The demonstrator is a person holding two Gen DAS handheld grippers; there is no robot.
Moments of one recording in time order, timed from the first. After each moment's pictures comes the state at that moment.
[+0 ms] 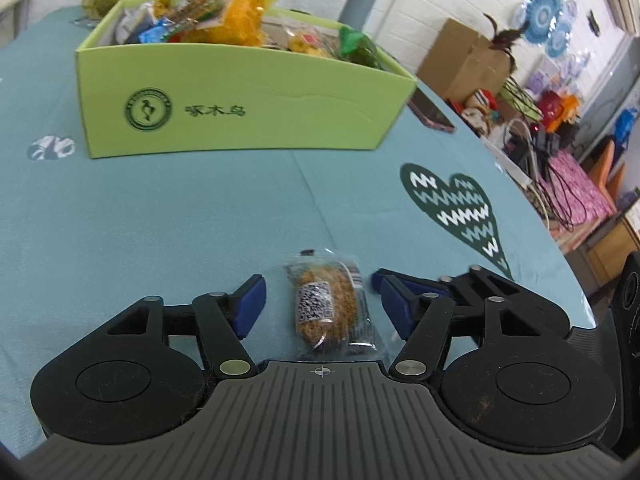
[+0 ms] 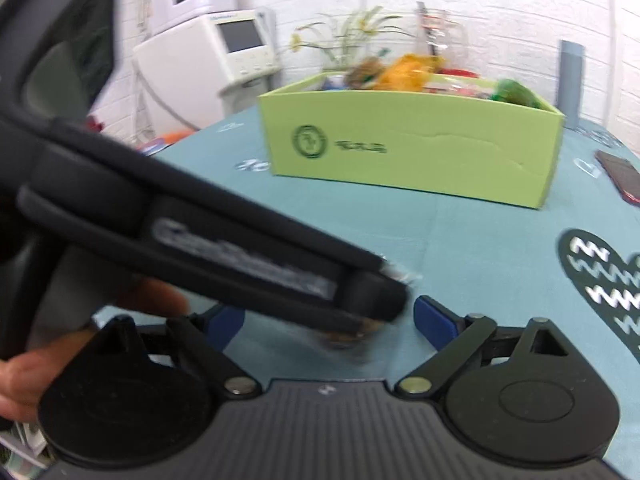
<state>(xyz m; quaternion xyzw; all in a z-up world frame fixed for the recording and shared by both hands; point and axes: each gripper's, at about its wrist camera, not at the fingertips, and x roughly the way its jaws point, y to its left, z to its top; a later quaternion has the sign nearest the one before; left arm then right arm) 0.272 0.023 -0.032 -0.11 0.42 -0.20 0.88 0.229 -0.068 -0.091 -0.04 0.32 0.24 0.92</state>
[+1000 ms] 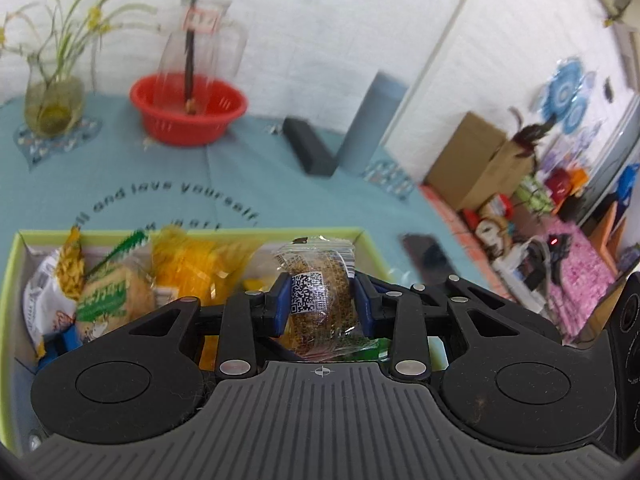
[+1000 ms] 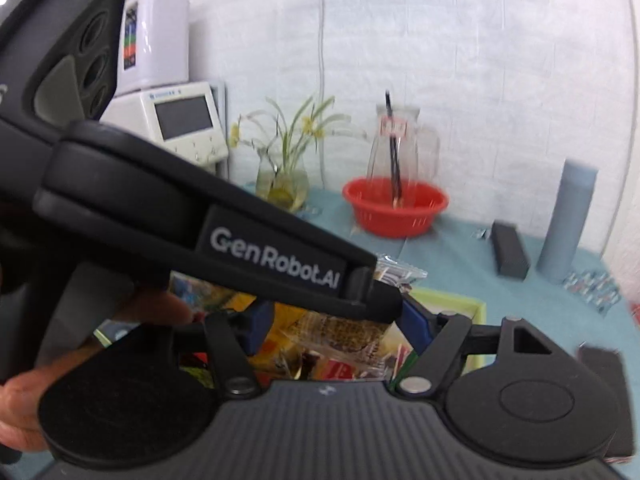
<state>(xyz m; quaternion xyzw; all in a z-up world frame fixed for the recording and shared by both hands) 0.496 0.008 0.032 -0.14 0.36 -0.19 0.90 0.457 -0.082 -0.017 -0.06 0.25 0.26 0.93</state>
